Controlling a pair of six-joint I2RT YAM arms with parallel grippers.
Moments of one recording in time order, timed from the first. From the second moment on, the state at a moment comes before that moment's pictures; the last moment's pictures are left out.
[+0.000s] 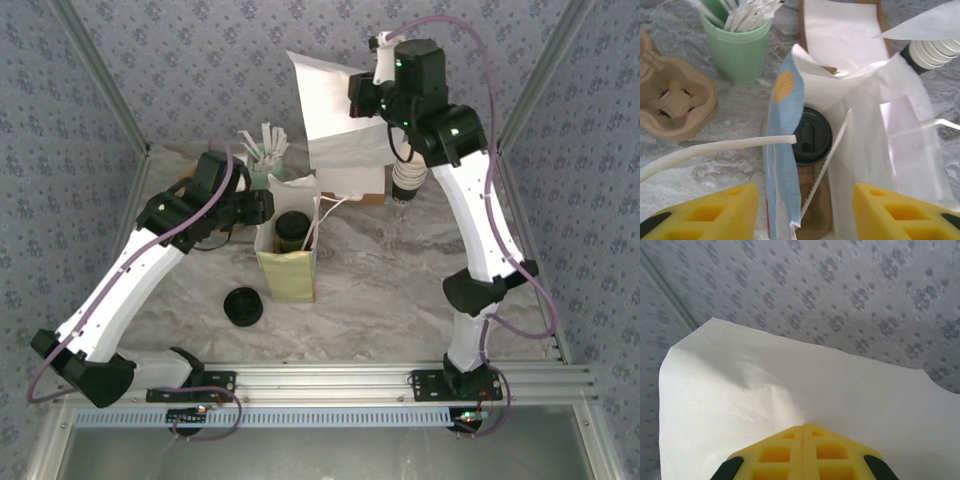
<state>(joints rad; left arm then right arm) -0.60 1.26 1.51 -0.99 -0.11 -0.50 0.51 1.87 2.58 -0.94 -0.02 0.25</state>
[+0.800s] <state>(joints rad) -0.60 1.05 1.45 -0.68 0.16 -0.15 0.62 1.90 2.68 -0.78 -0.34 0.54</state>
